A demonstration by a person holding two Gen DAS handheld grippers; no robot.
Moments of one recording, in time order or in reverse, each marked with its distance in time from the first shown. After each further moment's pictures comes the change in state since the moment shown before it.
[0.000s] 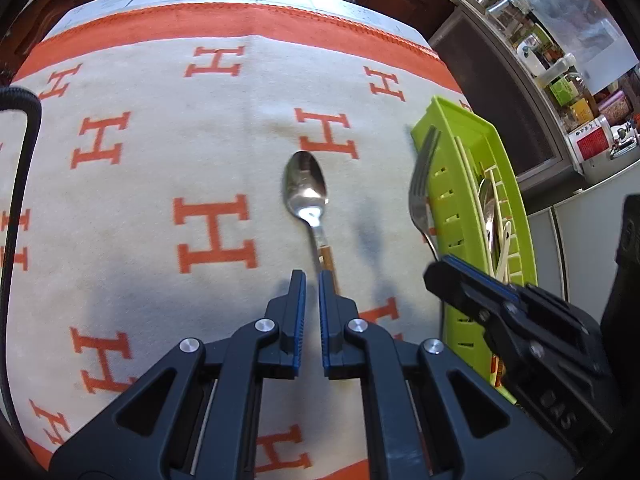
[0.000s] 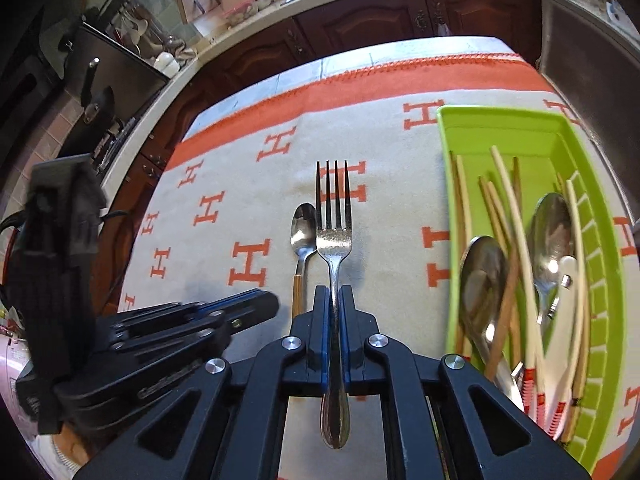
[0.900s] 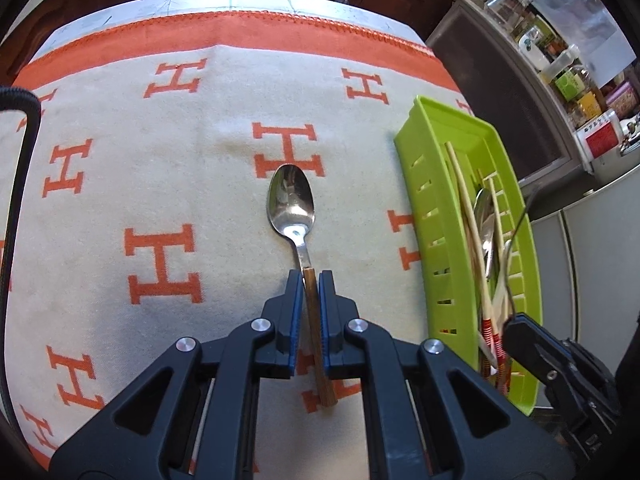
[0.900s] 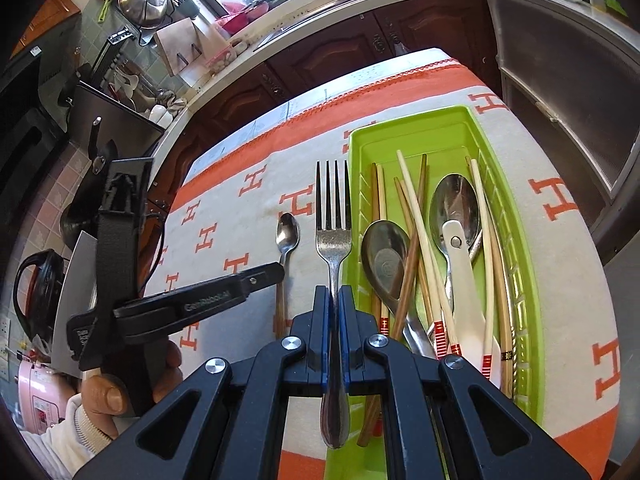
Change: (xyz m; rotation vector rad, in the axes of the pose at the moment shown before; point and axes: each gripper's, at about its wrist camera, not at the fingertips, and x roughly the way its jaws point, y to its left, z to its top) left arm 0.020 -0.035 0.014 0.027 -0.021 0.048; right arm -0.070 -0.062 -0.035 0.123 -0.110 0.035
